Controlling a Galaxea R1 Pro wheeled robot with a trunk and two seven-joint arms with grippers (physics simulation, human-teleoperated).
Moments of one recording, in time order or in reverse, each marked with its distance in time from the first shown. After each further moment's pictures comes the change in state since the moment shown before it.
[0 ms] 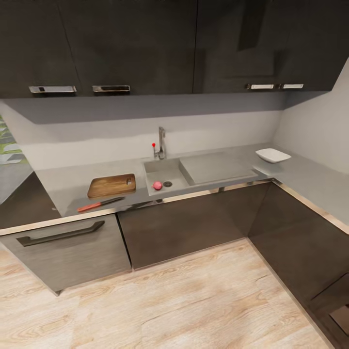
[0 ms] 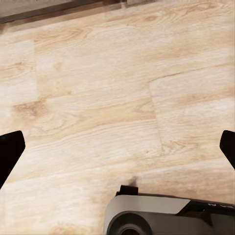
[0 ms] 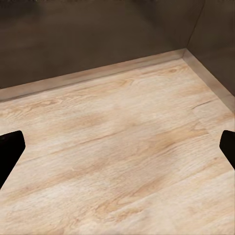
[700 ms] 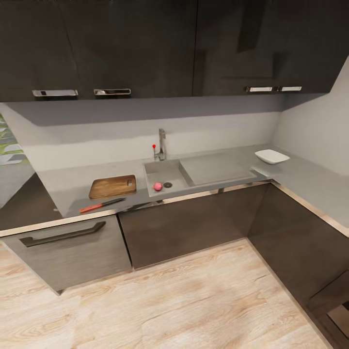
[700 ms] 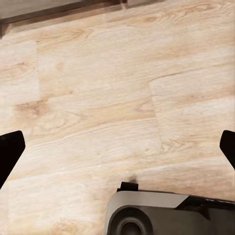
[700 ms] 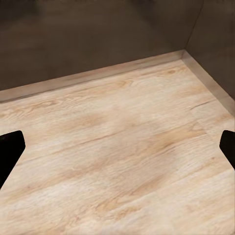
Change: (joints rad) left arm 0.000 0.000 0.000 0.000 0.000 0.000 0.000; right arm 0.000 0.000 0.000 0.000 0.000 0.000 0.000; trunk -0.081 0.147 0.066
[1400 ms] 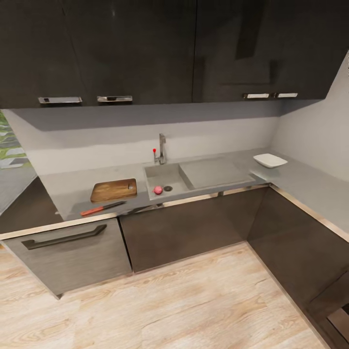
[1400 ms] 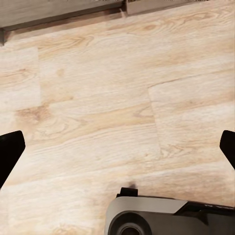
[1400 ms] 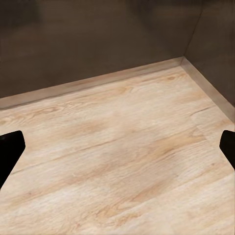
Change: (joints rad) left arm 0.000 0.000 0.000 0.000 0.000 0.000 0.000; right arm 0.000 0.000 0.000 0.000 0.000 0.000 0.002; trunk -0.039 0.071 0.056
